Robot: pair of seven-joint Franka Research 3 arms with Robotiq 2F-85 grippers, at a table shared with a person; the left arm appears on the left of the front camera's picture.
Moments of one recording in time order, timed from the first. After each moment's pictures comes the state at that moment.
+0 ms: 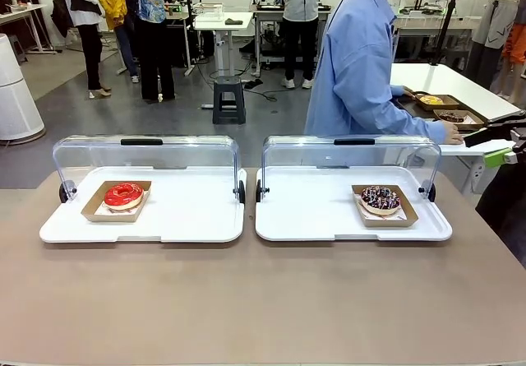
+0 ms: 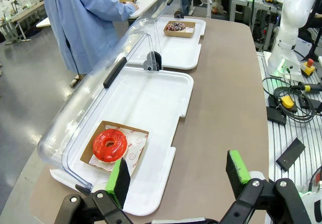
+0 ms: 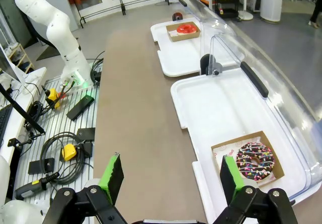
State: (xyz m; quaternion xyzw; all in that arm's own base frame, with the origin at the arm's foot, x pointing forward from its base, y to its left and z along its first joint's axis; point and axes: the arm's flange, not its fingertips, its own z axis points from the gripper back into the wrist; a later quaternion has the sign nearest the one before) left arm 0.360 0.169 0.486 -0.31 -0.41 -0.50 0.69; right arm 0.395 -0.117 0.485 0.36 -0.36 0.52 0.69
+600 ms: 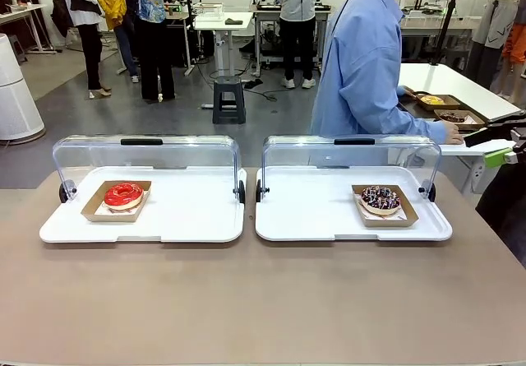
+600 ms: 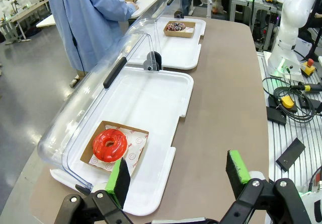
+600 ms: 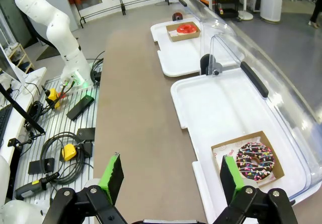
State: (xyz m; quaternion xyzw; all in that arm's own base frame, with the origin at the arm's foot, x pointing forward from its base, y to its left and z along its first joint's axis) left arm 0.360 0.169 0.486 -0.31 -0.41 -0.50 0.69; right arm 0.395 -0.117 0.485 0.36 -0.36 0.52 0.69
